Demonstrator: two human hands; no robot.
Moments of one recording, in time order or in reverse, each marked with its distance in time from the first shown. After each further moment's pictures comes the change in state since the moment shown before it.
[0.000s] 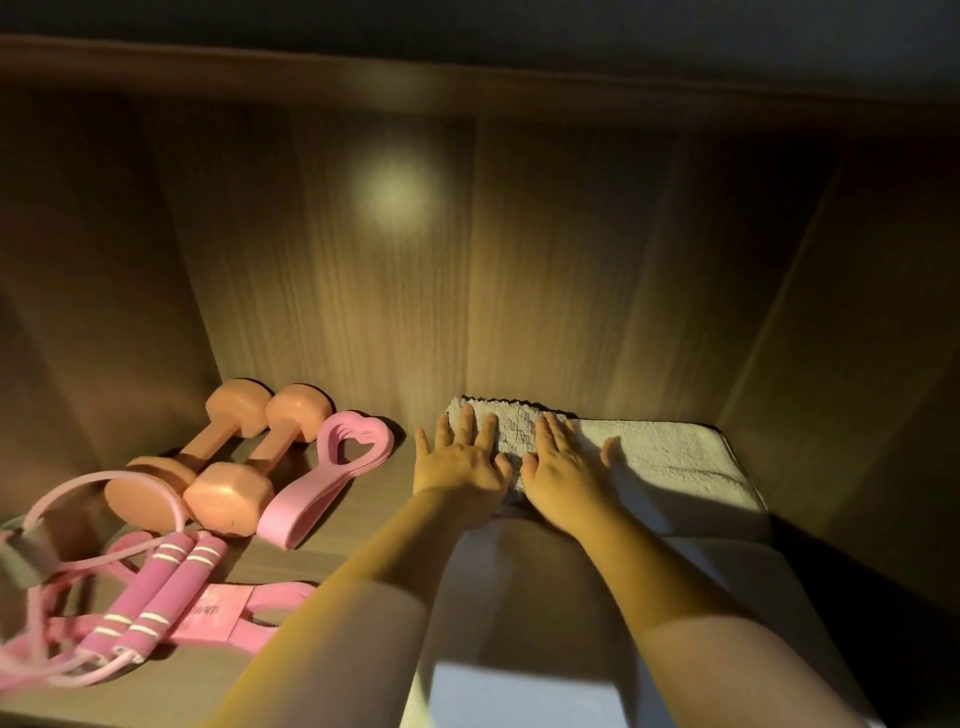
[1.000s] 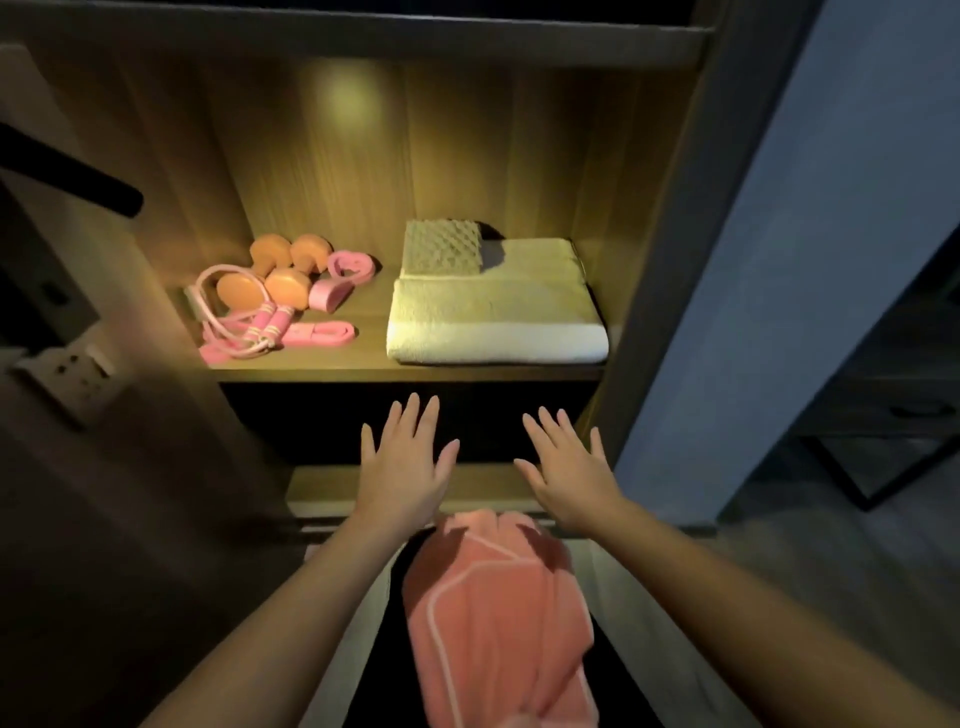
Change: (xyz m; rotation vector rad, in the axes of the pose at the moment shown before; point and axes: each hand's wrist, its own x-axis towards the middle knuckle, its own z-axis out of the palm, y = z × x) left_hand -0.465 0.045 0.012 -0.127 0.092 0.039; right_hand -0.483 0.026 0.008 0.063 -0.113 -0.011
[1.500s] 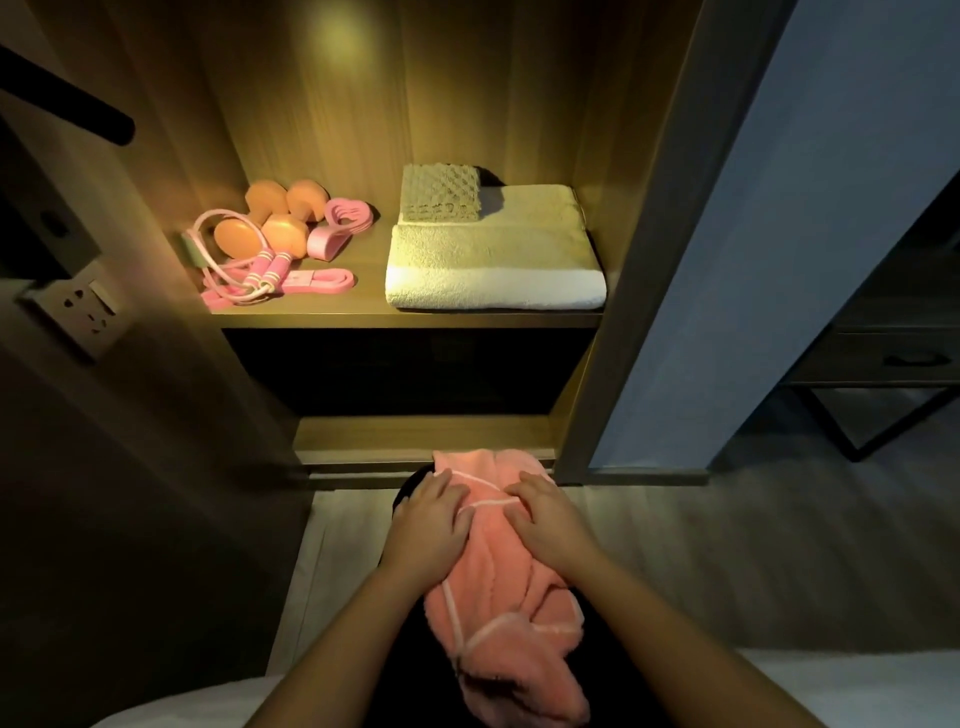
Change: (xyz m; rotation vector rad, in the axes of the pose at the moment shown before) left_hand -0.089 -0.004 0.085 -0.155 -0.288 0.009; right_hand -0.062 0.000 0.103 0.352 -0.129 0.050
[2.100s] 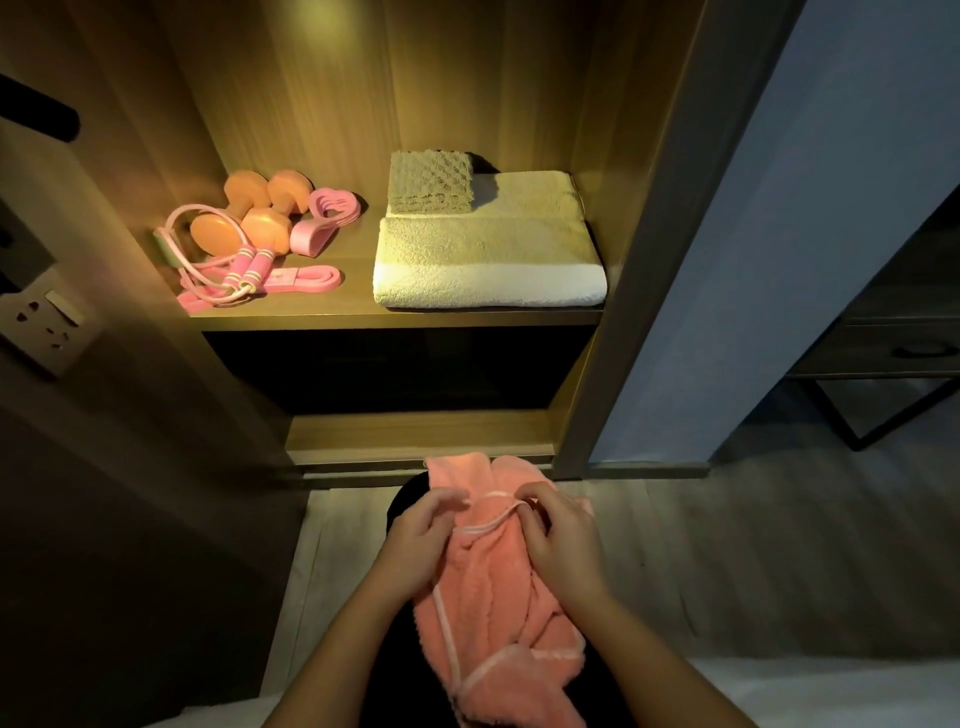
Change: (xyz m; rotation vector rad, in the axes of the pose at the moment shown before) left_hand 0.003 -0.007 -0.005 -0.787 -0.033 -0.117; right_hand -0.019 -0.003 0.002 0.243 0.486 -0.098
